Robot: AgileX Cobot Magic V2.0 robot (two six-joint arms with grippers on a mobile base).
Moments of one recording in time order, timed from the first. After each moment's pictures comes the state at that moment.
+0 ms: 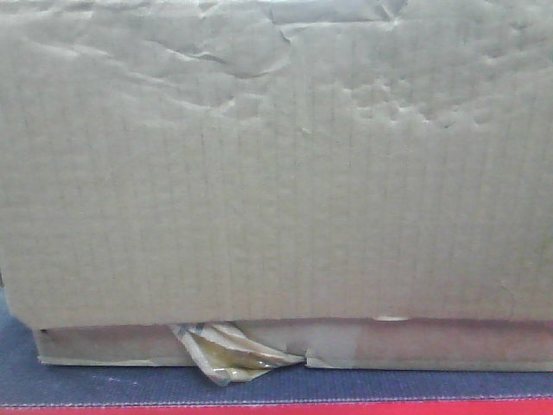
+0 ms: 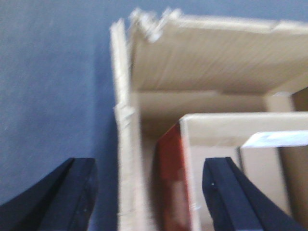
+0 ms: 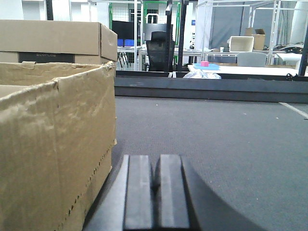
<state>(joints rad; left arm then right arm) -0.52 1.58 -1.77 0.26 1.23 -0.56 -0.03 0.00 0.00 0.03 -0.01 -0.01</state>
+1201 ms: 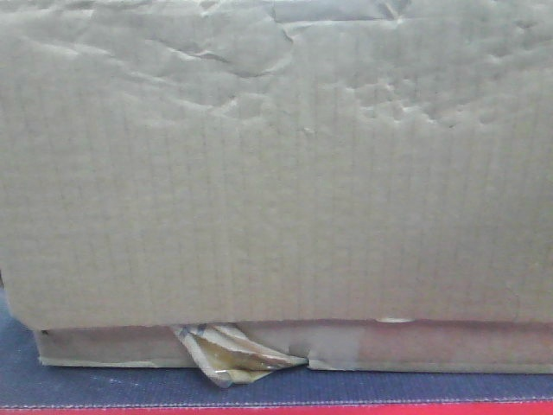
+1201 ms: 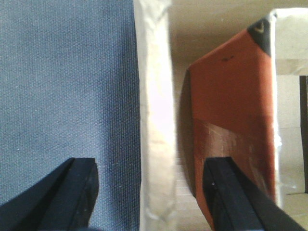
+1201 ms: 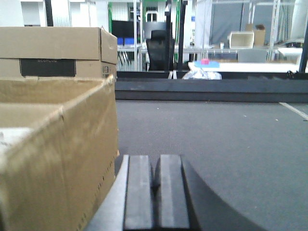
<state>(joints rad) -0.47 1.62 -1.55 0.14 1.22 -0.50 -0.03 0.02 -0.22 0.04 0.22 0.02</state>
